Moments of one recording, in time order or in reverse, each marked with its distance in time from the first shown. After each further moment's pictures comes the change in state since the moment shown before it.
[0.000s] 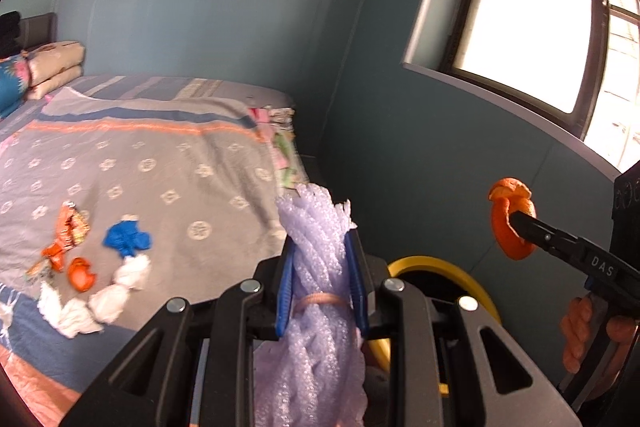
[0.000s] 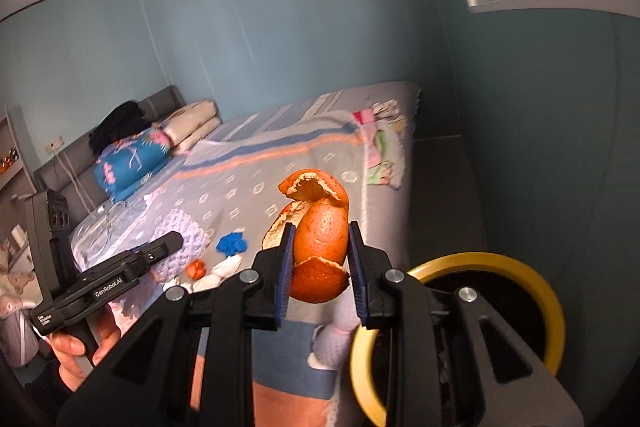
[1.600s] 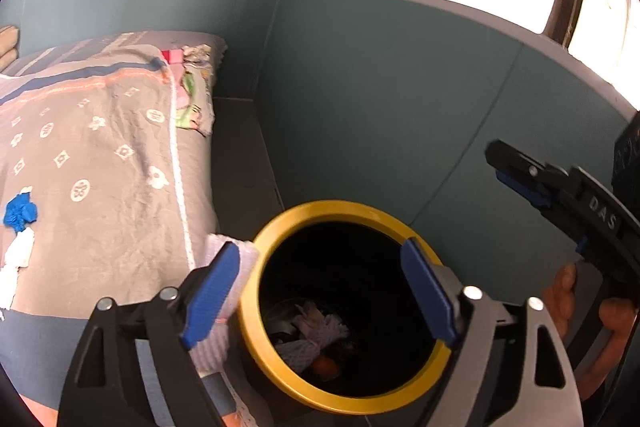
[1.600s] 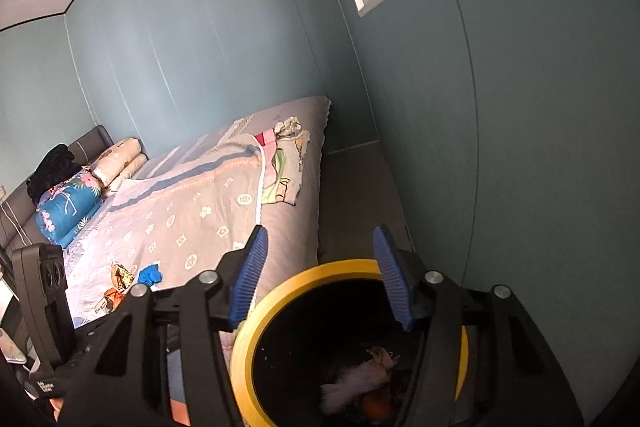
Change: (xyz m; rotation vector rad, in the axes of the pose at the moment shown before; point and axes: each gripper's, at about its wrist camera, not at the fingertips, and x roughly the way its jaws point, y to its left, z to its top) left arm 0.106 -0.107 -0.041 0.052 0.202 -0.155; right arm -0.011 -0.120 -0.014 0.128 -0.072 -0.244
